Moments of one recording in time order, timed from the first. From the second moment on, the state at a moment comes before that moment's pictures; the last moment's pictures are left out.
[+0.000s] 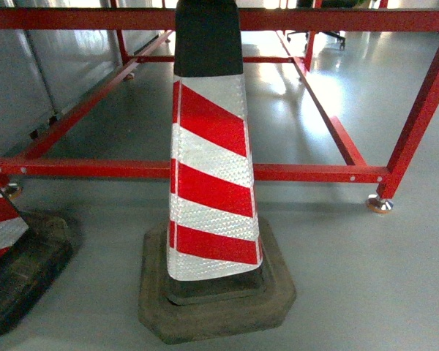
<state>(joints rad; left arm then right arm) 0.00 0.01 0.01 0.00 0.00 -0.01 0.00 0.00 0.01 -0.01 0.00 0.00</state>
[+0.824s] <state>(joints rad) 0.00 0.01 0.01 -0.01 0.00 -0.01 0.00 0.00 0.01 -0.01 0.00 0.00</state>
